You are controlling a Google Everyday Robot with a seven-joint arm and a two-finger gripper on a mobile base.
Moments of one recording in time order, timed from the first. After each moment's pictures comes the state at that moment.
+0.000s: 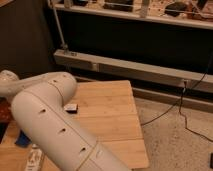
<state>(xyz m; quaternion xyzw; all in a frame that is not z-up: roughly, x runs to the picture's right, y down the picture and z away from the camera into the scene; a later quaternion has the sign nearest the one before) -0.526 0.083 0.874 -0.26 -0.02 0.34 0.91</state>
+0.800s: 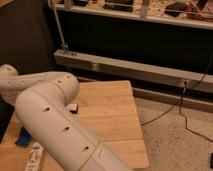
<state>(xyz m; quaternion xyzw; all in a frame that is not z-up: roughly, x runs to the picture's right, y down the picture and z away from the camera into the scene) -0.503 0.054 0.860 -0.31 -0.02 0.38 0.87</state>
